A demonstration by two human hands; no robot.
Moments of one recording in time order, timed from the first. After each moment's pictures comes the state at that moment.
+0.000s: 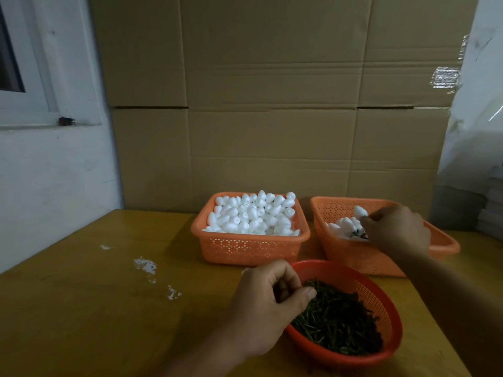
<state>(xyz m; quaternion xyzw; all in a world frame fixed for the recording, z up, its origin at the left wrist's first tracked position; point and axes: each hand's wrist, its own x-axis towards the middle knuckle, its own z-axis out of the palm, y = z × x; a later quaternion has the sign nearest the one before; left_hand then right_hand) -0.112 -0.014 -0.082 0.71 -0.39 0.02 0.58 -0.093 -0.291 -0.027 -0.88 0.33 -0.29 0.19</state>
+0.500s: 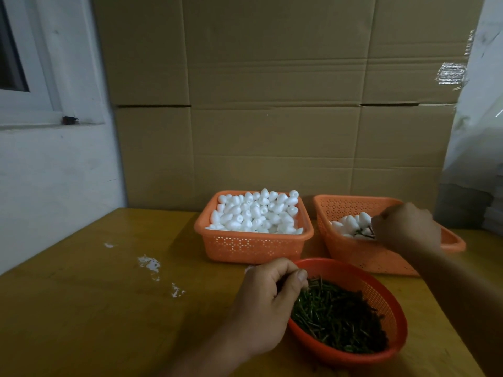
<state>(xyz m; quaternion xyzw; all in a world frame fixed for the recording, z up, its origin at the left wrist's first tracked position) -0.113 -0.012 -0.081 0.73 -0.39 0.07 0.56 -0.097 -0.294 -0.022 -0.90 0.34 -0.25 0.14</state>
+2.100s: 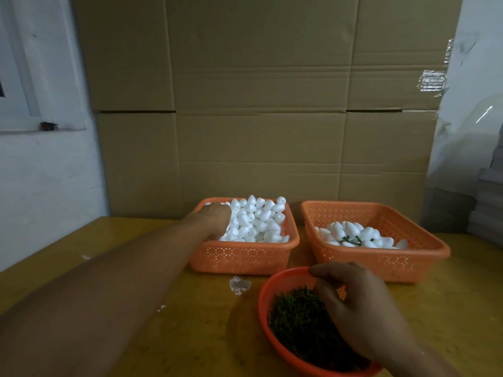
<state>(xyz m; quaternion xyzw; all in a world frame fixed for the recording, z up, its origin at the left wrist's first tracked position) 0.098 -0.022 -0.027 0.97 -0.24 0.07 0.00 -0.176 -0.202 -0.063 -0.92 0.05 -0.27 0.27</state>
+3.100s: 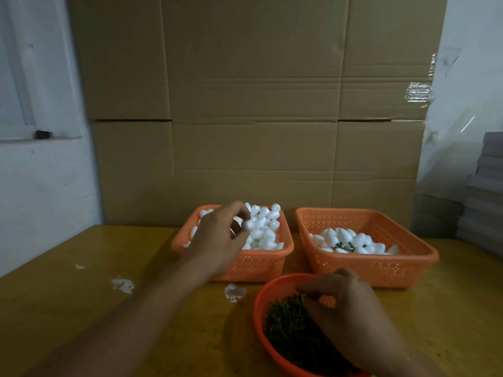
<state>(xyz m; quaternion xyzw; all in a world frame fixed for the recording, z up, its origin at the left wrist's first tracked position) -0.019 -0.010 -0.020 0.81 -0.35 0.23 0.41 -0.180 -0.195 -0.057 -0.95 0.02 -0.23 0.22</state>
